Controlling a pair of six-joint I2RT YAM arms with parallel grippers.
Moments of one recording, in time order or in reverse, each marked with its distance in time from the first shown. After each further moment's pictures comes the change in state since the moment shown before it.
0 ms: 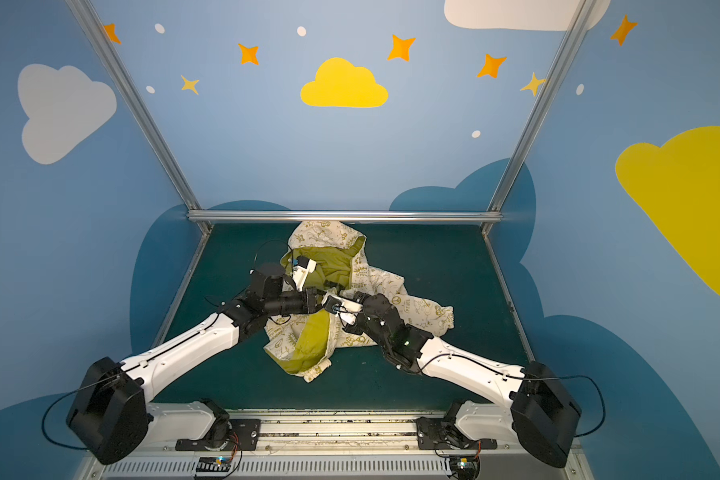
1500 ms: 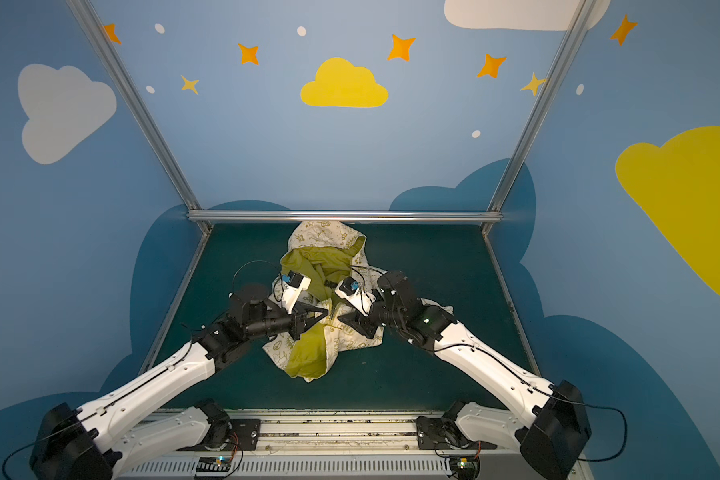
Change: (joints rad) left arm -0.067 -0.275 -0.156 0.003 -0.040 0.327; right arm -0.165 -0.060 0.217 -0.542 -0.583 0.335
